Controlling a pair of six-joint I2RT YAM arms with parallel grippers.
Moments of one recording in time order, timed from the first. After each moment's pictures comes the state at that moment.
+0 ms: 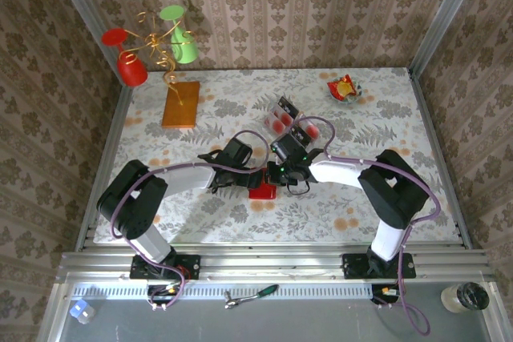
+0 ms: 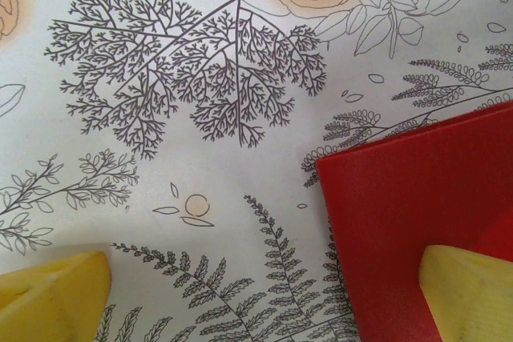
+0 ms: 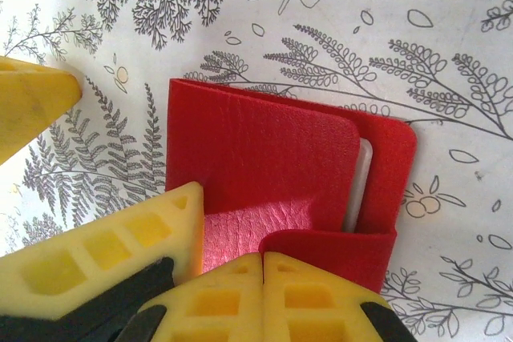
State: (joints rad) left arm -0.75 1.64 0.82 -0.25 -0.06 -0.38; right arm 0.70 1.76 0.97 -0.21 -0.23 0.76
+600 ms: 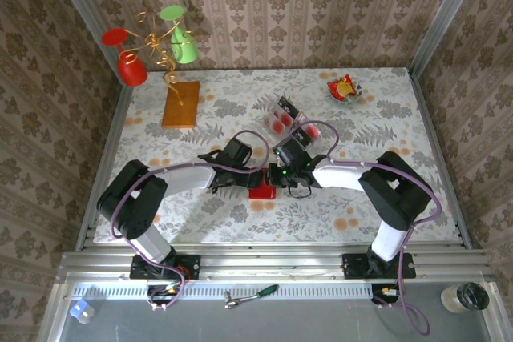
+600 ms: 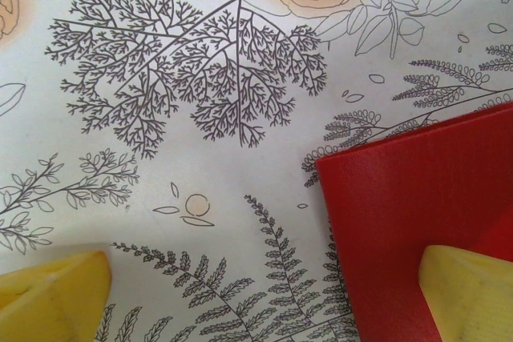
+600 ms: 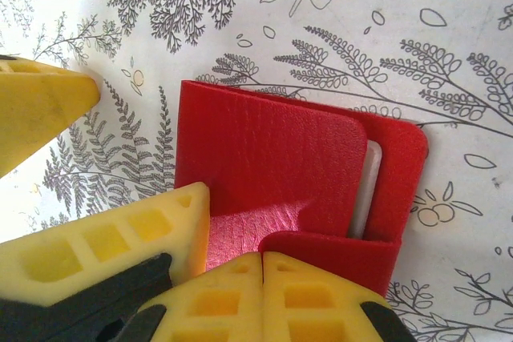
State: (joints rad) left arm -0.75 1.64 0.82 -0.26 -0.06 -0.39; right arm 0.70 1.74 0.87 -0.06 -0.24 0.78
